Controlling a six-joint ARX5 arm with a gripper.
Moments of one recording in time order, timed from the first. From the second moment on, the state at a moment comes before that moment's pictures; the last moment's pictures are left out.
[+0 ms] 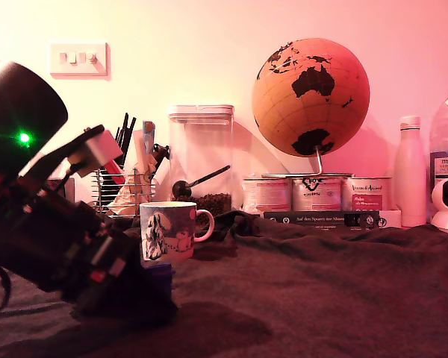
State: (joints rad) arm -0.65 1.62 0.38 0.58 0.33 0.06
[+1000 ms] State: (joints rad) arm -0.44 1.24 0.38 0.54 0.28 0.06
